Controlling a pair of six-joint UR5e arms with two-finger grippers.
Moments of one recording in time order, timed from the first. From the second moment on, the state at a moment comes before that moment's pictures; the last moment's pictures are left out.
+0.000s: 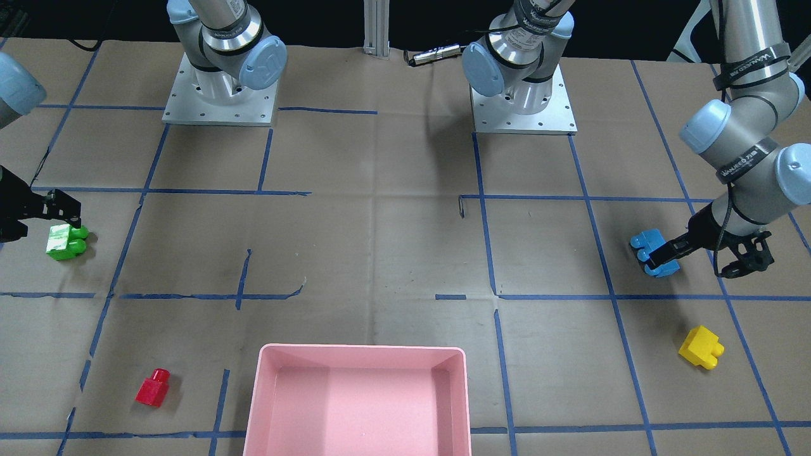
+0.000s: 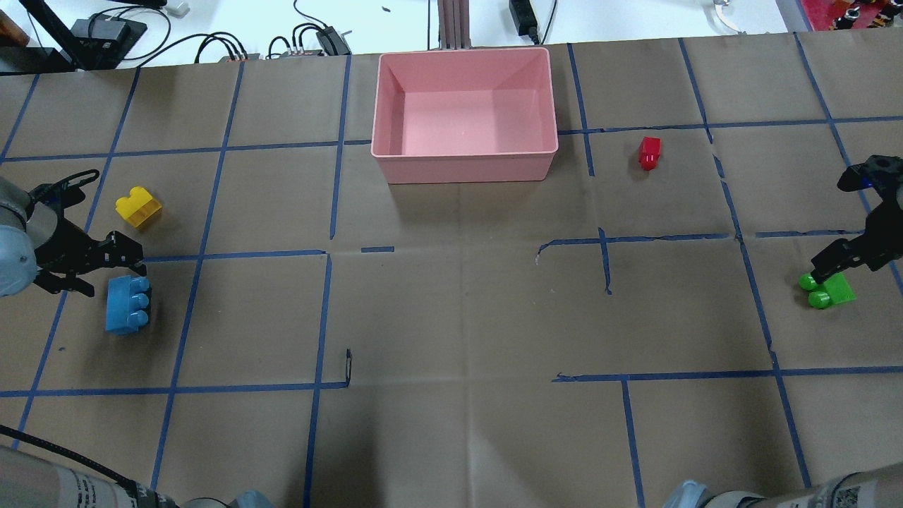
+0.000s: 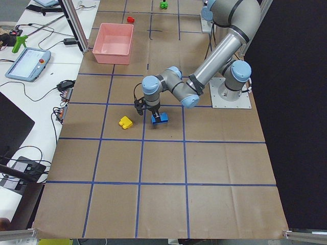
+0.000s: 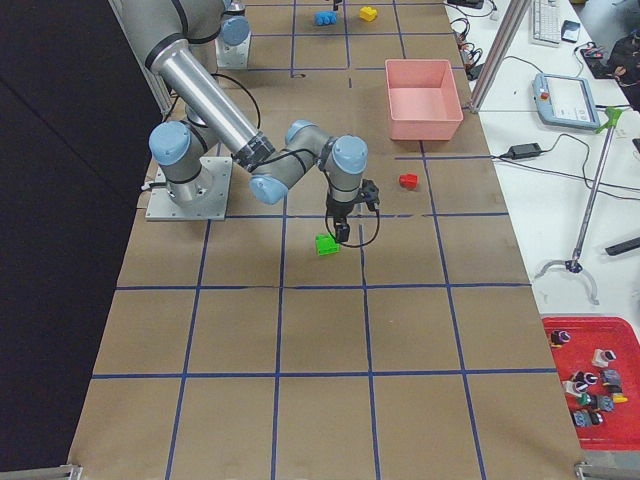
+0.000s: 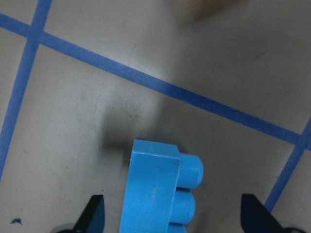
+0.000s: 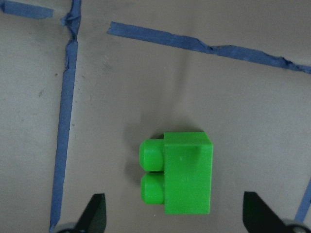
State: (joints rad) left arm -0.91 -1.91 -1.96 -0.92 1.56 0.29; right arm 0.90 -1.34 2.01 -2.18 -1.63 -0.87
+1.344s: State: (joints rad) left arm -0.91 -1.93 -1.98 -0.88 1.58 0.33; right arm 0.89 -1.25 2.05 -2.30 -1.64 -0.90
